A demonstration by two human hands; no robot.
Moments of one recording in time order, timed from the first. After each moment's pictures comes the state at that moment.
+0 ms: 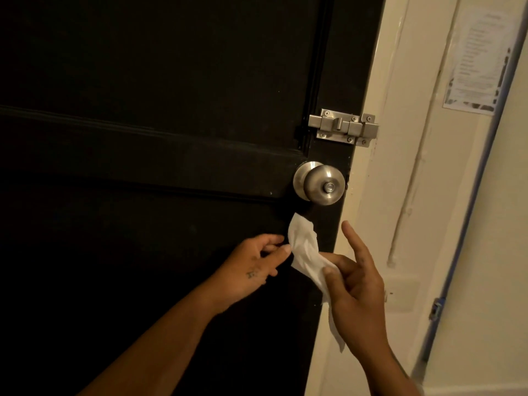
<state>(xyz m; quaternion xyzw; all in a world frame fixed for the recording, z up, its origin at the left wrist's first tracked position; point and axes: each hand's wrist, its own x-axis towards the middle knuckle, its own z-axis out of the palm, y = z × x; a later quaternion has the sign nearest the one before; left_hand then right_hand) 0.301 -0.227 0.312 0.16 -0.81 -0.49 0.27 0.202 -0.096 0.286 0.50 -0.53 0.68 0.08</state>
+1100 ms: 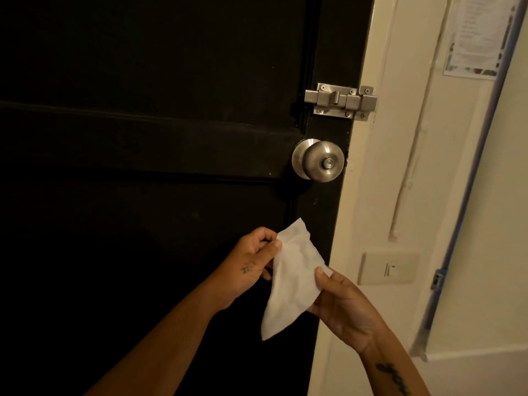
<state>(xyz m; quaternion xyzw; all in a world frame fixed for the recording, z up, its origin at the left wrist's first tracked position) 0.303 -0.231 0.284 0.10 -0.76 -0.58 0.27 0.175 -0.103 0.238 0.34 -0.39 0.72 -0.46</state>
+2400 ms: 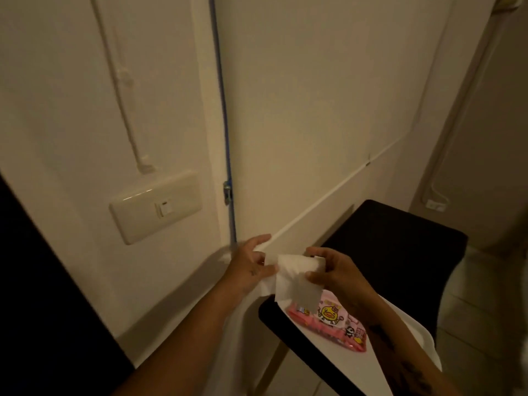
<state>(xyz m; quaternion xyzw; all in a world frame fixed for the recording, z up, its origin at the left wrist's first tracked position) 0.042 -0.033 0.130 0.02 -0.75 -0.66 -0.02 0.028 0.156 0.131 0.04 -0.70 0.70 -0.14</state>
